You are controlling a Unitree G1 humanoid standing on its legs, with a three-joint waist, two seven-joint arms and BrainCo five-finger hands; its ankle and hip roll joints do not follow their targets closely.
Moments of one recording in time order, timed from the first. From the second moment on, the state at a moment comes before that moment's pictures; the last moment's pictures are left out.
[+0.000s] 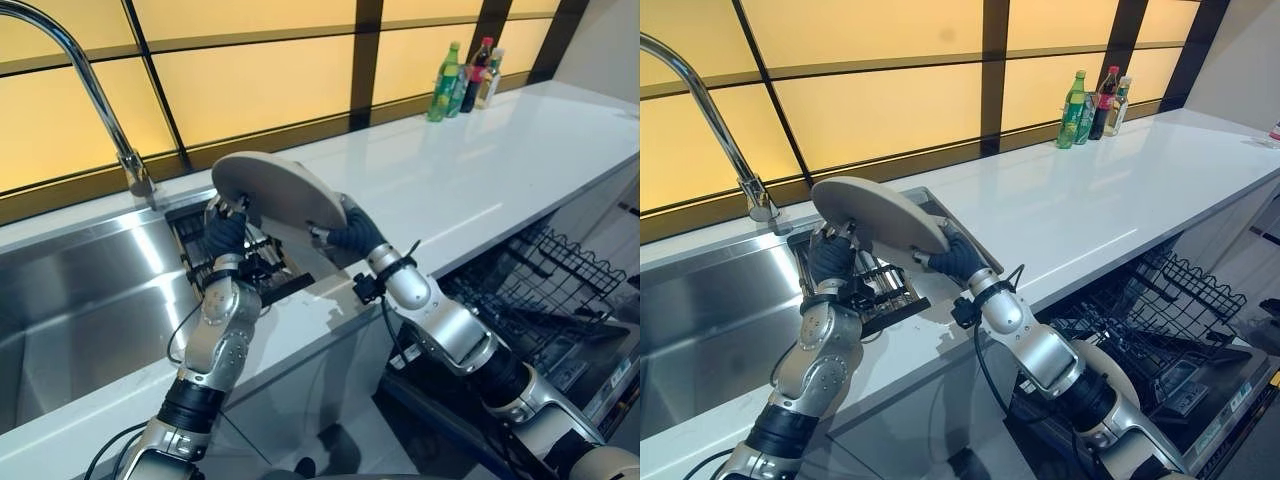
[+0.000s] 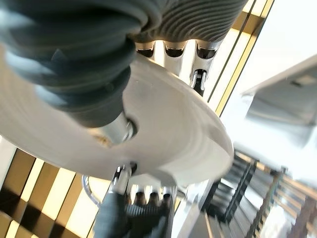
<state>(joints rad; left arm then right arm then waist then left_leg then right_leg) -0.28 0.29 -0.21 -0.08 -0.66 -0.14 0.50 -0.55 -0.37 0.53 -0.19 0.15 0.28 -0.17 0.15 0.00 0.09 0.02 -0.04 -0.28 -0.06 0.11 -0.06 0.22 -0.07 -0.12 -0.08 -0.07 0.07</state>
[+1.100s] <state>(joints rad) -0.26 0.32 -0.06 -0.10 -0.68 -0.19 0.46 -0.51 -0.50 0.38 -0.19 0.08 0.25 -0.09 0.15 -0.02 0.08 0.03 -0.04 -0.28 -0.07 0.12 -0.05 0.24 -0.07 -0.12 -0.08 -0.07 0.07</state>
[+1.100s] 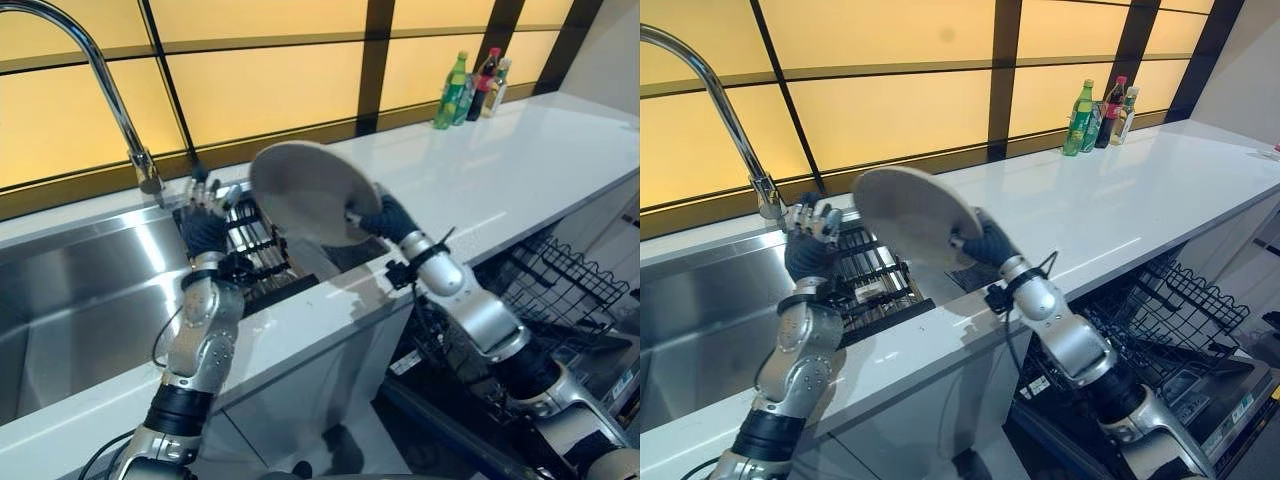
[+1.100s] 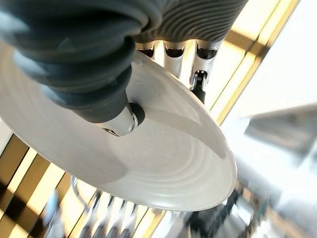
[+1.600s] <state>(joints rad) -0.17 0.39 0.07 -0.09 -0.69 -0.20 0.46 -0.33 -0.65 0.11 -0.13 0.03 0.18 -0.14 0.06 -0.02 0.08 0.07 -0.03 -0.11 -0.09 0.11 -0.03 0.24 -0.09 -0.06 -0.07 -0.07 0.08</state>
